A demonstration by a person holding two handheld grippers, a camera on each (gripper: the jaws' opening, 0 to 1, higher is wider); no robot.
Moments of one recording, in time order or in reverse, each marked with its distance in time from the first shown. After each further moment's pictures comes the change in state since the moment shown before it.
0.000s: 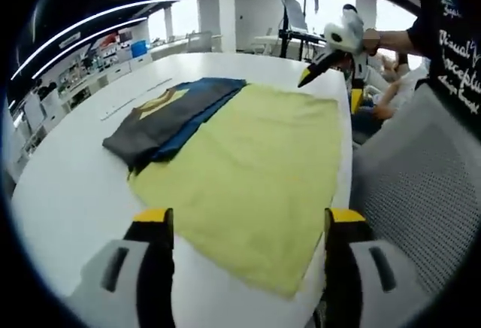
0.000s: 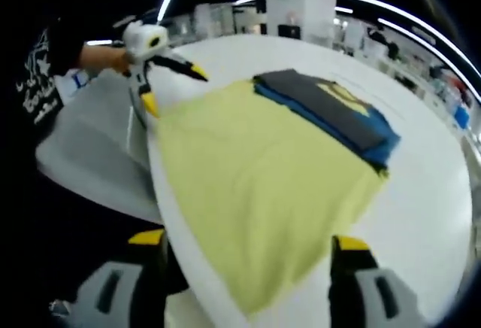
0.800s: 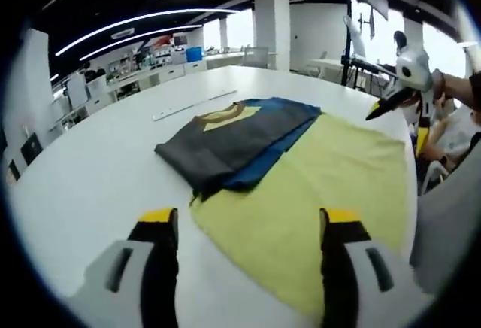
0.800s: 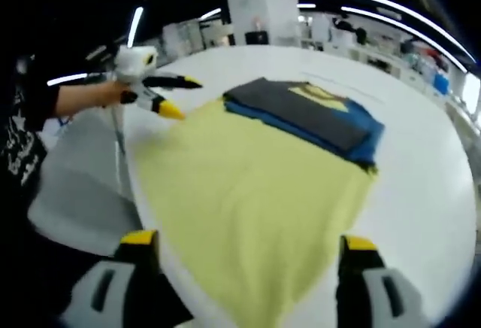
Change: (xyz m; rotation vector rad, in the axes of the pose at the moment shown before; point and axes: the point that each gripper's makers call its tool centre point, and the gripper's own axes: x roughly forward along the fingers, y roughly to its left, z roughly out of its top) left arm 0.011 0.094 0.021 -0.137 -0.119 0.231; right arm 0.013 -0.015 0.026 0.176 -0.064 -0.040
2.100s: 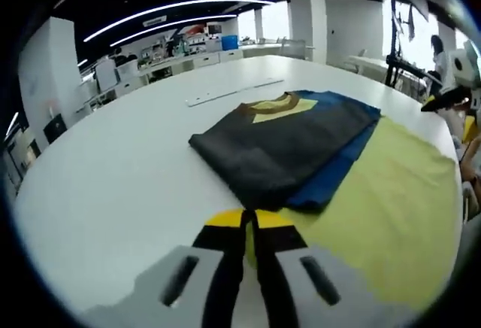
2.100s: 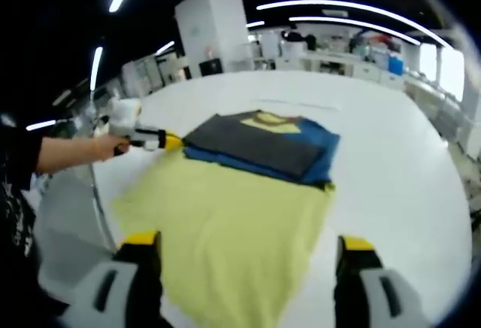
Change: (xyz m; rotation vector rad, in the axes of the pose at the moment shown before) left arm 0.057 0.073 0.002 -0.055 0.052 0.241; right arm -0.017 -0.042 0.044 0.236 -0.175 -0.177
